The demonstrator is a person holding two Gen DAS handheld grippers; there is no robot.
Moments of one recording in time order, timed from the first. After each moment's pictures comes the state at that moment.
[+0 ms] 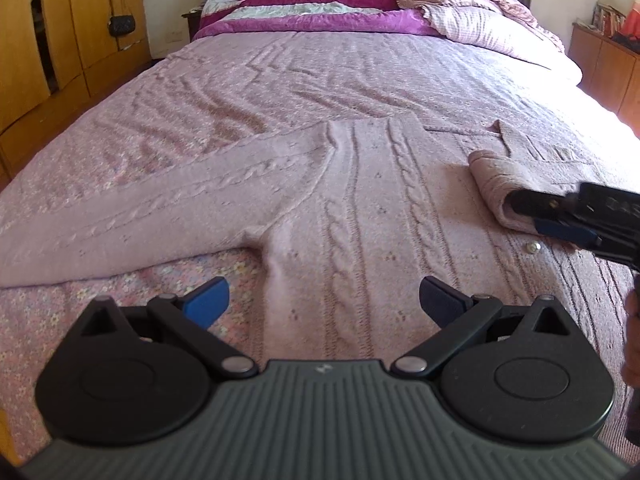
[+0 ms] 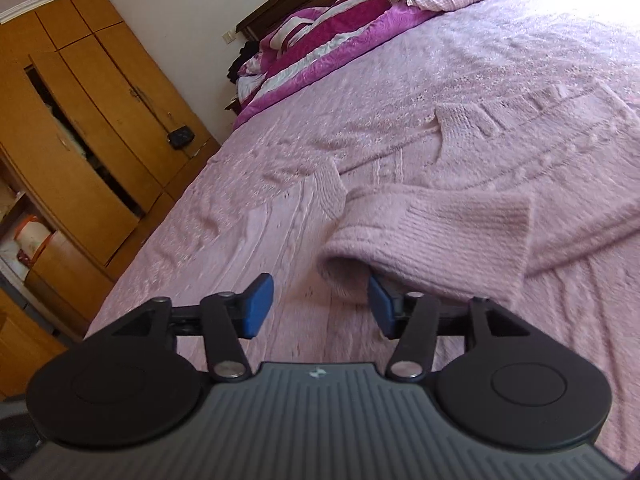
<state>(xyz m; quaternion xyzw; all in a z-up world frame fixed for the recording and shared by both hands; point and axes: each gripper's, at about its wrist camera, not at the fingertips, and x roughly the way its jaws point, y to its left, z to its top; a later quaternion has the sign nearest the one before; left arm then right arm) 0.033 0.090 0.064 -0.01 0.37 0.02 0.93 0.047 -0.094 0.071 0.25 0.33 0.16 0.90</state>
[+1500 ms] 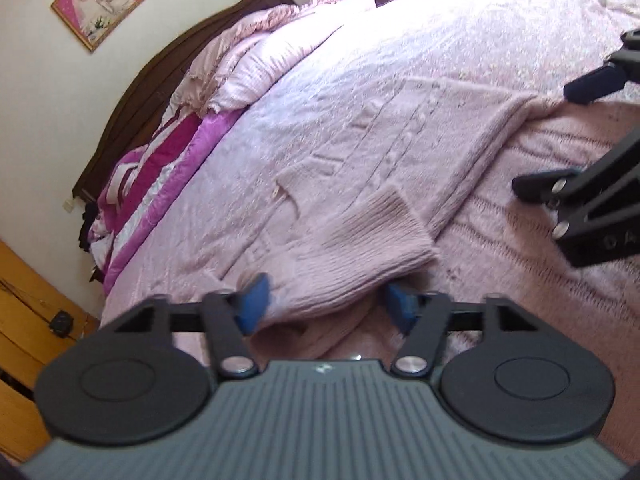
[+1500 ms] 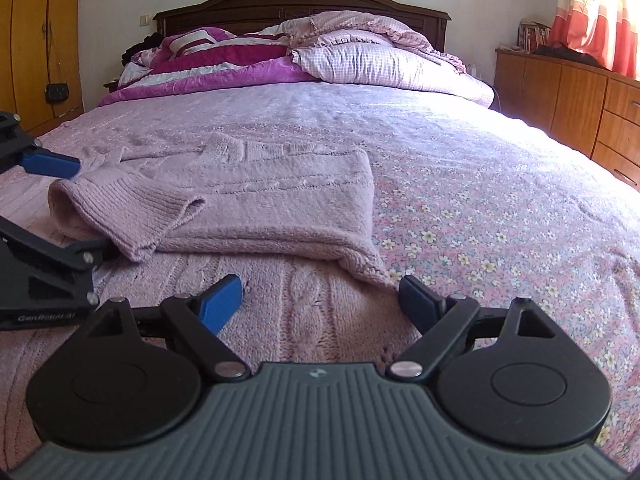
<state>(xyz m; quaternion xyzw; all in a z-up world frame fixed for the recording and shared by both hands) 0.085 -0.129 0.012 0.39 0.22 -0.16 0.88 -0.001 -0.208 0.028 0.01 0.28 -0.06 0.96</state>
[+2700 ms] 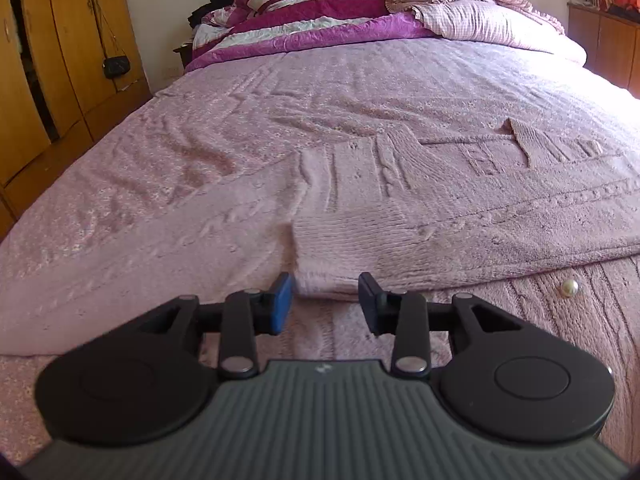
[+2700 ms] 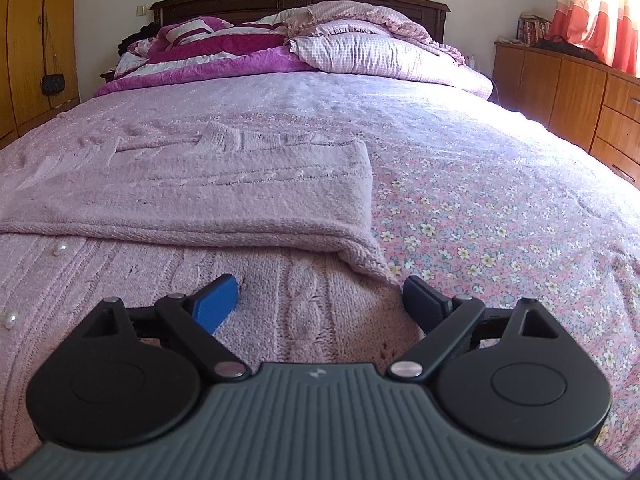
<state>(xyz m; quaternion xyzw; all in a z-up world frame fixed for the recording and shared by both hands) 0.088 0.055 0.045 0.05 0.34 0.03 0.94 0.009 -0.215 0.026 0.01 0.30 -0.06 0.95</state>
